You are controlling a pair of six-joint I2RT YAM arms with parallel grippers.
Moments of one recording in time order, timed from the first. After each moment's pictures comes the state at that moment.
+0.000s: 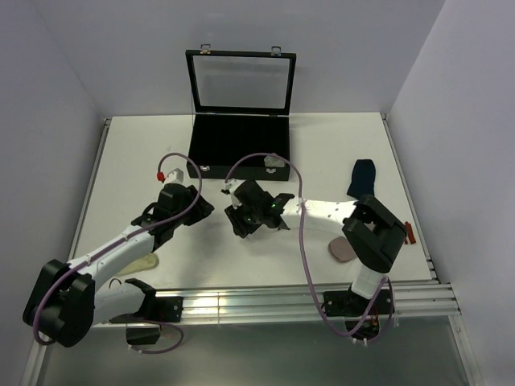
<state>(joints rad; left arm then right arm) -0.48 1.16 0.54 -0.02 -0.04 -0.83 0.91 1.72 1.05 -0.22 -0.12 0.23</state>
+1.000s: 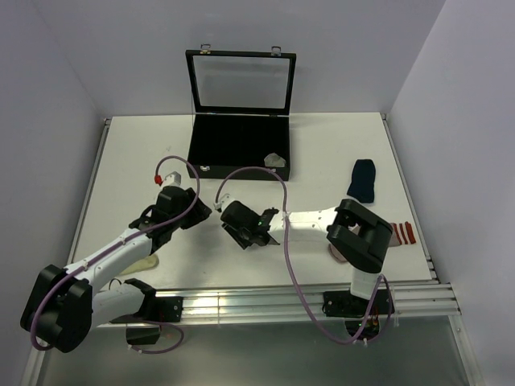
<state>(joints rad) -0.47 1.11 0.51 -0.08 -0.08 -0.83 1.07 1.79 1.03 -0.25 0.24 0.20</state>
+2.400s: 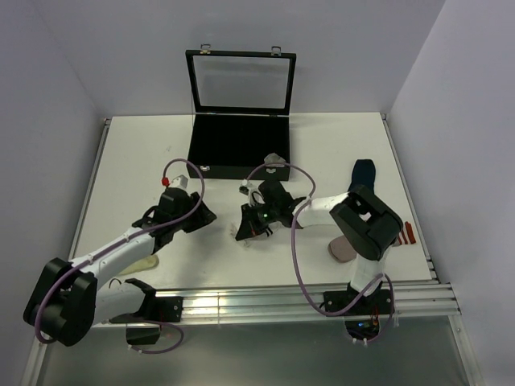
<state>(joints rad) -0.47 1.15 0.49 -0.05 0.04 -0.80 0.74 1.79 0.83 0.19 -0.63 0.44</state>
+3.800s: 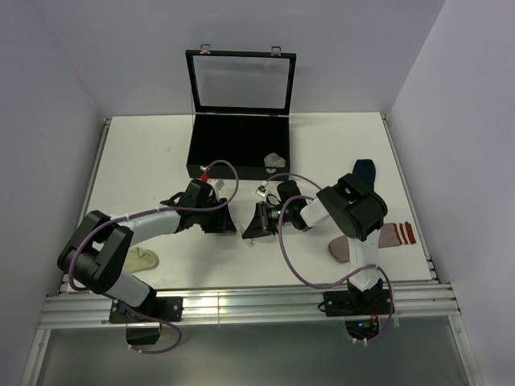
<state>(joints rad) -0.56 1.51 0.69 -0.10 0.30 -0.59 0.56 2.00 0.72 0.61 -0.93 0.80</state>
